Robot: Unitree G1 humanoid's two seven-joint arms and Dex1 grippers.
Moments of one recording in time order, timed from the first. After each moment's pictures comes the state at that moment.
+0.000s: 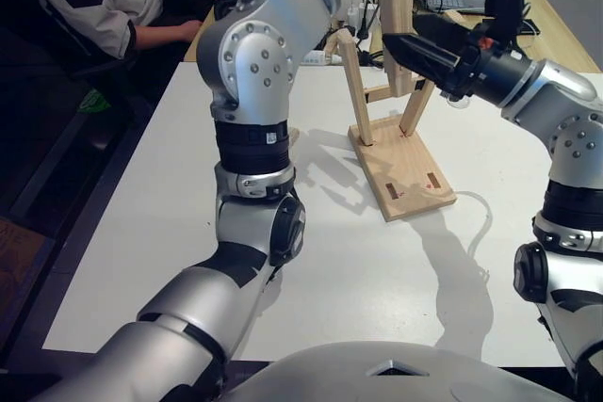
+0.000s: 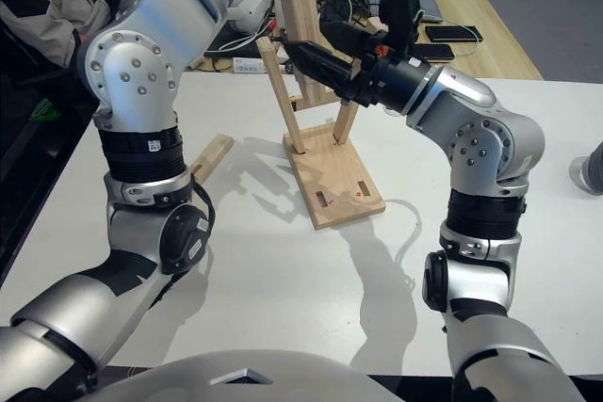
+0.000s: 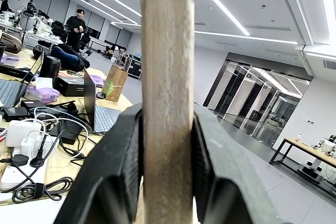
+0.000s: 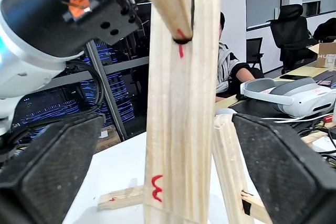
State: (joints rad) left arm -1.11 -0.05 0.20 0.05 -0.63 0.77 0.07; right arm -0.71 -0.41 -0.14 -0.09 0.75 0.89 0.66
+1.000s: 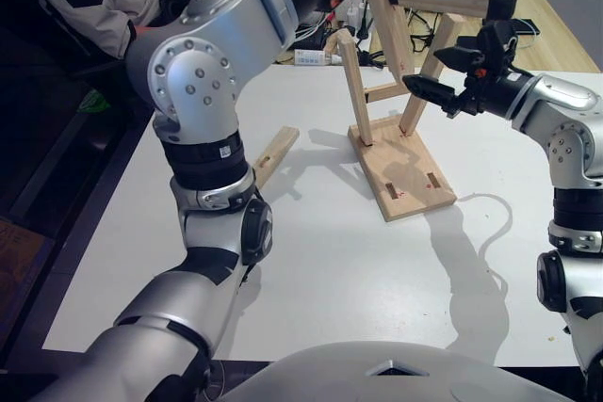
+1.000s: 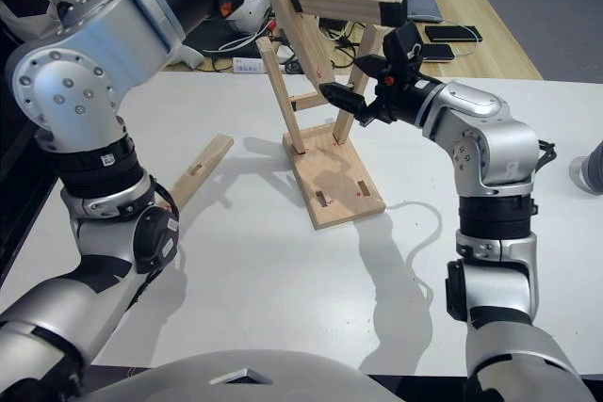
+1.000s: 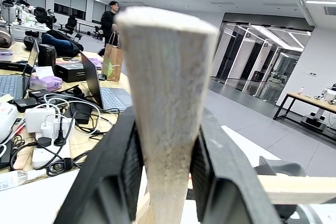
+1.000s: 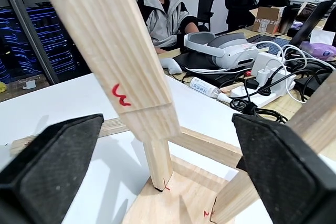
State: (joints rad) left arm -1.02 0.13 0.20 -0.14 -0.71 1.06 -0.02; right arm -0.67 -0.52 -0.03 0.02 0.45 0.76 0.73
